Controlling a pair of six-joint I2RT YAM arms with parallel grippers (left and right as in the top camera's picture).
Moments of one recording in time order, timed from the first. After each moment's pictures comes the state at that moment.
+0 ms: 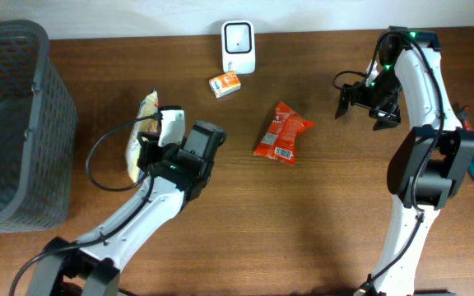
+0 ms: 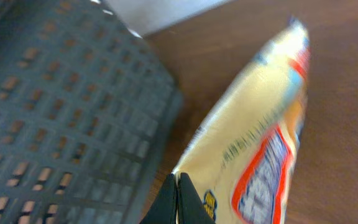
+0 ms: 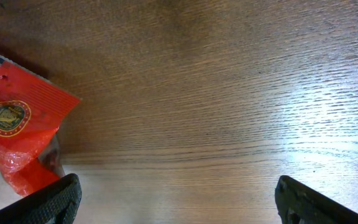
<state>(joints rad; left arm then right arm) -0.50 1.56 0.92 -0.32 -1.12 -0.17 -0.12 2.34 2.16 -1.50 -0.19 0.15</state>
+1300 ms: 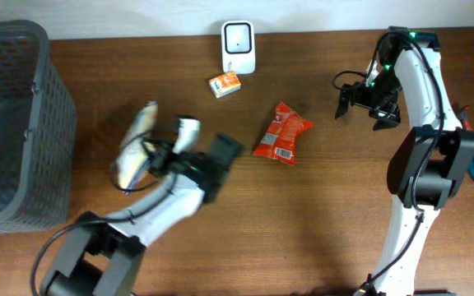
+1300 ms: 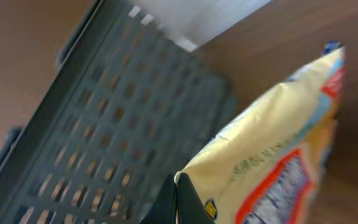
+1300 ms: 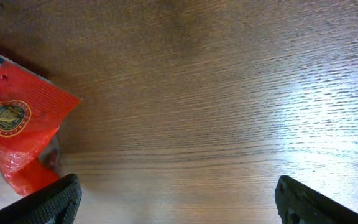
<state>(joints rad) -0.56 1.68 0.92 -0.34 -1.46 -0.15 -0.12 2.34 2.16 -1.50 -0.19 0.15</state>
